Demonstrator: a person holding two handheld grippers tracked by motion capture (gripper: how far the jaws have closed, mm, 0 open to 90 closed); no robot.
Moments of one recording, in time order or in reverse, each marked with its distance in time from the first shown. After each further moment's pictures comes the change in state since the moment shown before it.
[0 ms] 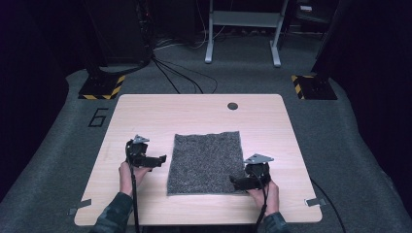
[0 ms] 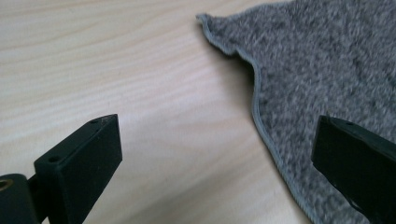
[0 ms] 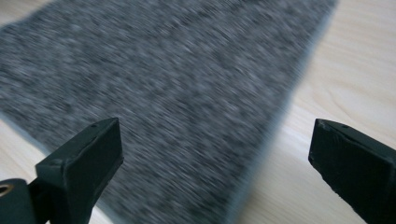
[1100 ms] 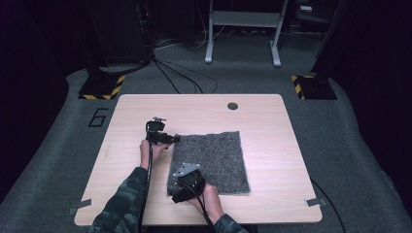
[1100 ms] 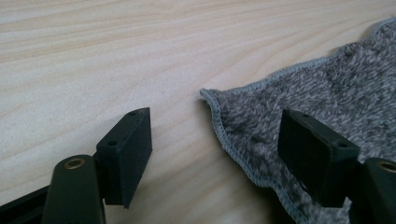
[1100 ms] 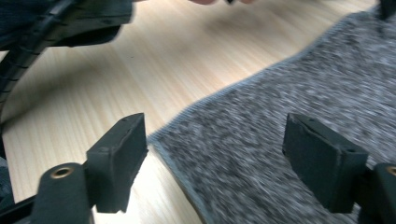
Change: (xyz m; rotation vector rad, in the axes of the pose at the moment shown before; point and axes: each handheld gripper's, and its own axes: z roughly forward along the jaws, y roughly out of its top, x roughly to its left) left arm 0.015 0.059 0.092 0.081 -0.074 -0.073; right arm 0.165 0.050 0.078 0.011 0.279 -0.263
